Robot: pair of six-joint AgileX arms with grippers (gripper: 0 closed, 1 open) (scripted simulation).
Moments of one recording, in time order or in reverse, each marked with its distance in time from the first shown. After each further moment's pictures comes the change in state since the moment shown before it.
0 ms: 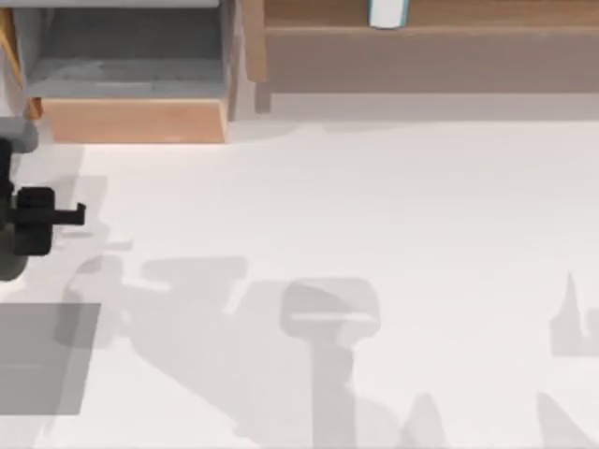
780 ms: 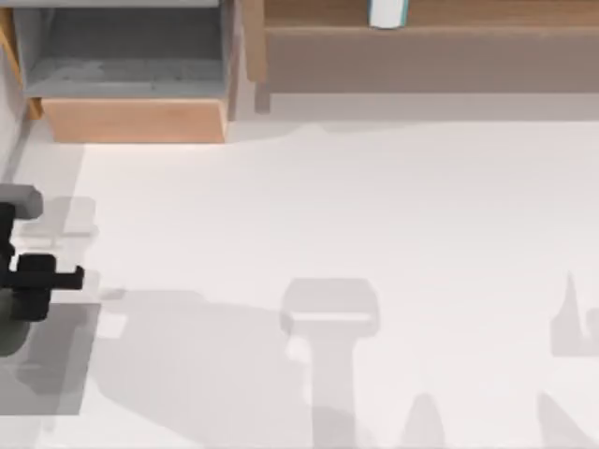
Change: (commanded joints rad) left arm 0.029 -0.006 -0.086 -0.134 0.061 0.019; right arm 0.000 0.000 0.000 0.000 0.000 0.000
